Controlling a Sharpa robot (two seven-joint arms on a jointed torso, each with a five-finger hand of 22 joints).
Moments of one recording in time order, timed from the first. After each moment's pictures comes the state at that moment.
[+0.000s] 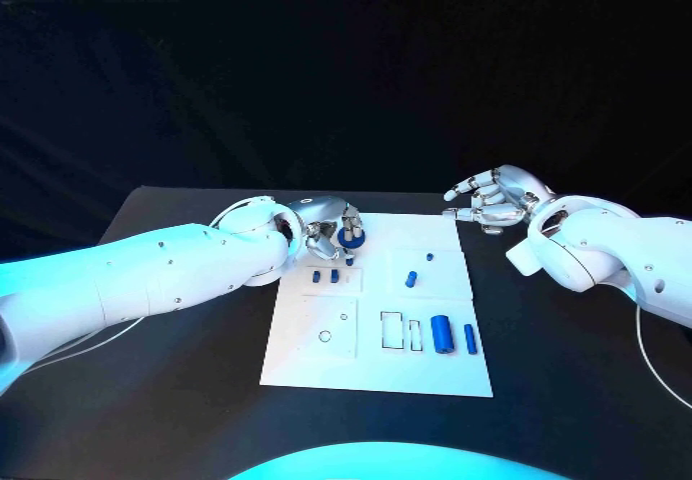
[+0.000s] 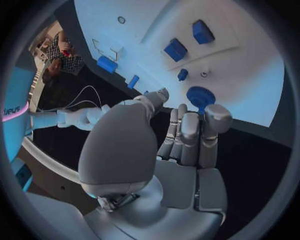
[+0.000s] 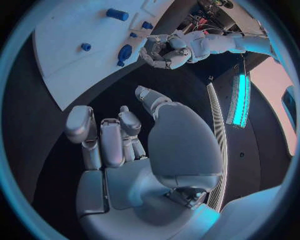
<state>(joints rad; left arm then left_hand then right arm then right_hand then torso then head) 1.23 -0.62 -0.11 1.29 -1.39 -0.22 0.00 1.41 -0.27 0.56 0.15 0.05 0.62 0.15 0.58 0.48 0.73 0.09 0.73 0.37 1.31 0.02 1.28 1.12 0.12 1.30 0.11 1.18 1.01 1.33 -0.85 -0.18 1.42 -0.70 -0.39 0.07 1.26 -0.23 0.42 0.07 0.24 0.89 0.15 0.18 0.48 1.31 0.06 1.08 1.14 1.46 -0.01 1.31 1.31 0.10 1.28 0.10 1.10 1.29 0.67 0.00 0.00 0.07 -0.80</state>
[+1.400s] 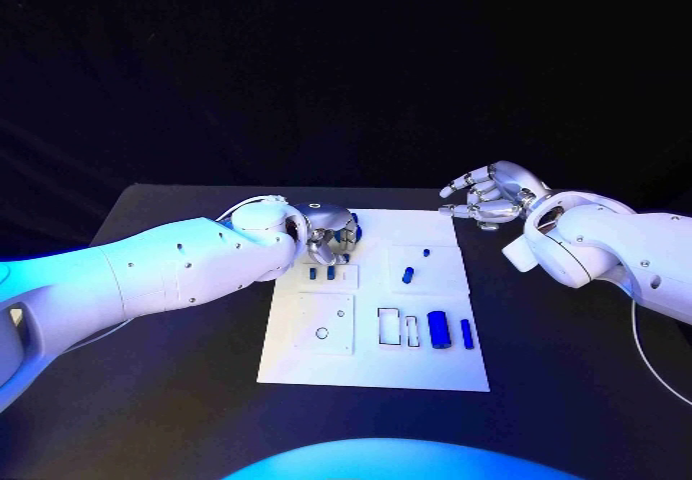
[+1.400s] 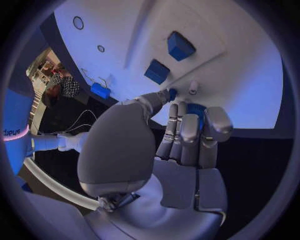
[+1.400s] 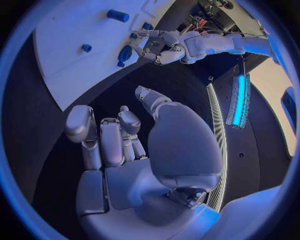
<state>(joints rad) 1.22 -0.56 -0.11 1.20 -1.54 -0.10 0.00 1.39 -0.28 0.64 0.11 0.05 0.80 0.15 0.50 0.37 0.84 0.10 0.62 0.25 1.32 0.03 1.33 1.07 0.12 1.32 0.12 1.23 1.08 1.33 -0.86 -0.18 1.43 -0.71 -0.39 0.08 1.26 -0.23 0.42 0.08 0.24 0.89 0.15 0.18 0.48 1.30 0.06 1.06 1.12 1.46 0.00 1.30 1.31 0.10 1.28 0.10 1.09 1.28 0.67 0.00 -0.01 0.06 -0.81</state>
